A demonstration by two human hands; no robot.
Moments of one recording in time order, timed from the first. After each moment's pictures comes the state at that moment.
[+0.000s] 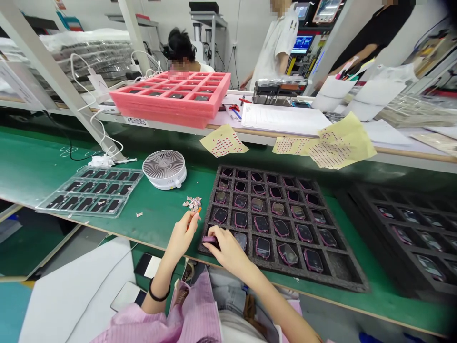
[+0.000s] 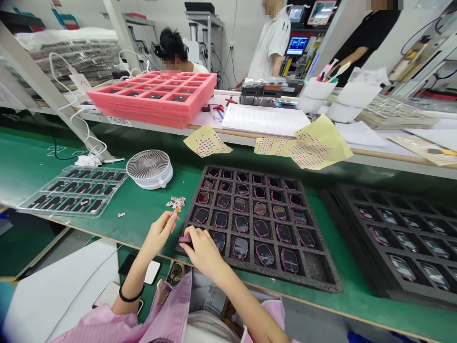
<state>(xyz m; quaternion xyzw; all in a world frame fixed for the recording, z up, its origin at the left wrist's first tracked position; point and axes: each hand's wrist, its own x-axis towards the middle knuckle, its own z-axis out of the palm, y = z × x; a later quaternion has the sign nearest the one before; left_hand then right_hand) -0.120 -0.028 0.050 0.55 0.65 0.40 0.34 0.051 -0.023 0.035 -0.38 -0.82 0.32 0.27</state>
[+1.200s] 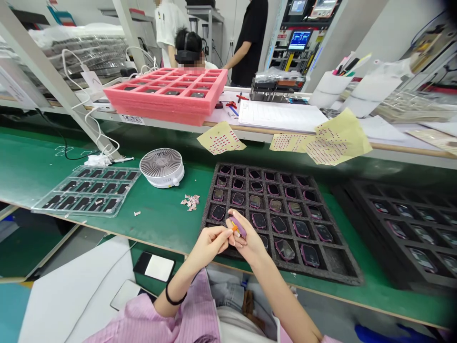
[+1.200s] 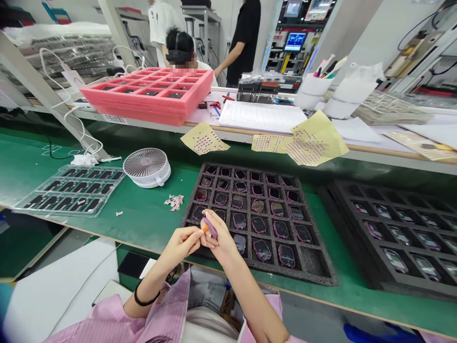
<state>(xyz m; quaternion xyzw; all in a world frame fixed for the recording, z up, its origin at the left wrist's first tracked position) -0.051 -0.042 0.070 0.52 0.45 0.41 0.60 0.074 -0.007 0.067 -0.29 -0.28 0.80 0.45</state>
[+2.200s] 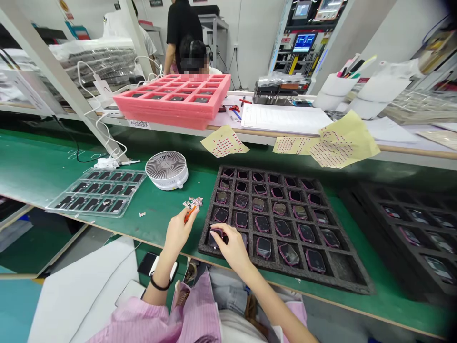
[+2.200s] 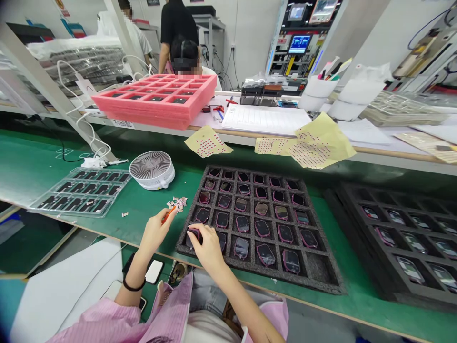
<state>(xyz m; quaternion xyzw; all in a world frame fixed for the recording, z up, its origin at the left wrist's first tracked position) -0.130 -0.018 0.049 0.57 0.74 0.29 0.19 0.050 -0.025 0.028 -0.43 -0.71 0.39 0.39</state>
